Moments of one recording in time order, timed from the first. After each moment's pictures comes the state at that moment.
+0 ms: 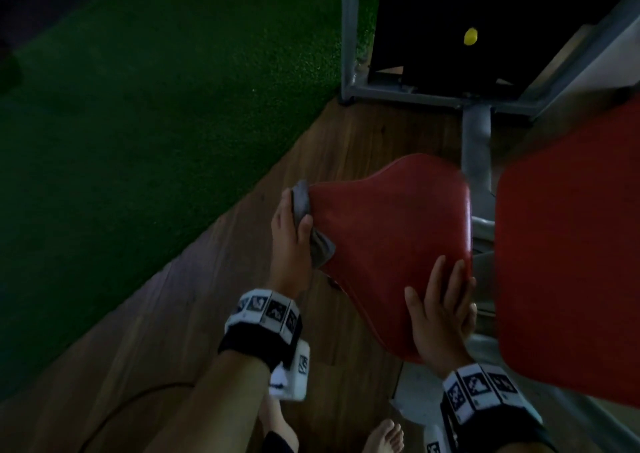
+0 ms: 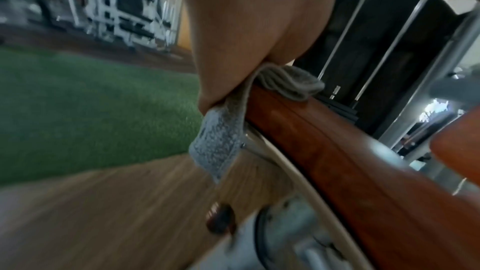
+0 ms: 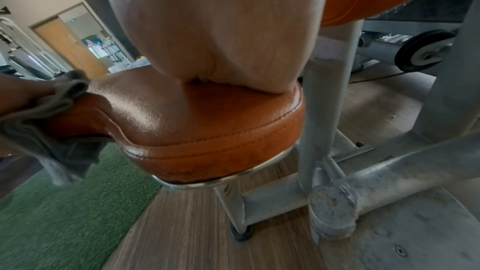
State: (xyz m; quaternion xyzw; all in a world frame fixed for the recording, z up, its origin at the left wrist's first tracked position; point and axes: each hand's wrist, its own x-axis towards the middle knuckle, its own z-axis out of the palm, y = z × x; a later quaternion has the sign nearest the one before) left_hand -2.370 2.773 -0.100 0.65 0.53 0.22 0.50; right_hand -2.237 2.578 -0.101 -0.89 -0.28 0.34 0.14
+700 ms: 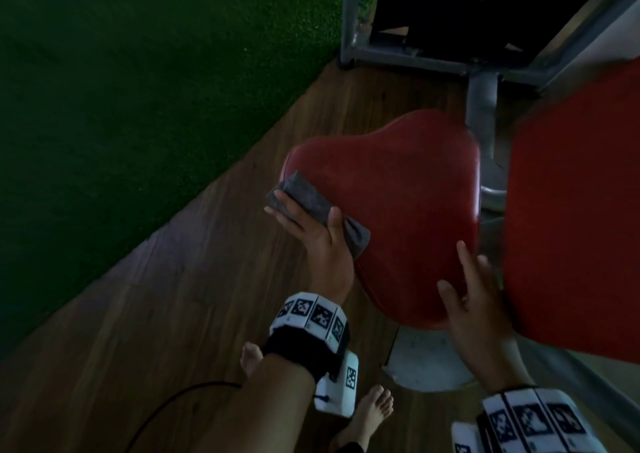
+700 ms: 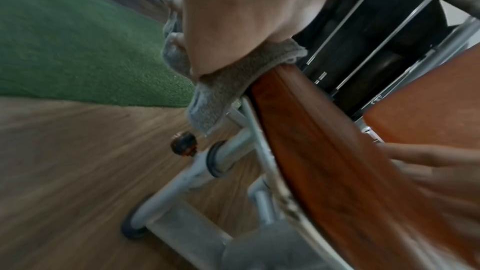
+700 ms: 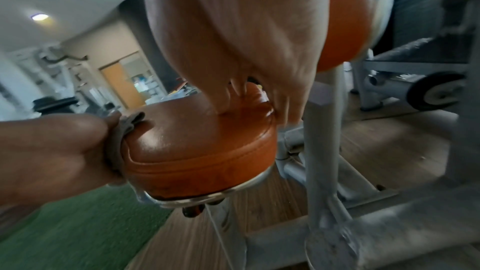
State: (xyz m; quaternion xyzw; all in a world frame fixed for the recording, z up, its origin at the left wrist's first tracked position) left_hand -2.339 2.688 -0.102 0.55 0.58 0.31 0.51; right_hand -2.222 2.530 -0.091 -0.88 -0.27 0.32 0.24
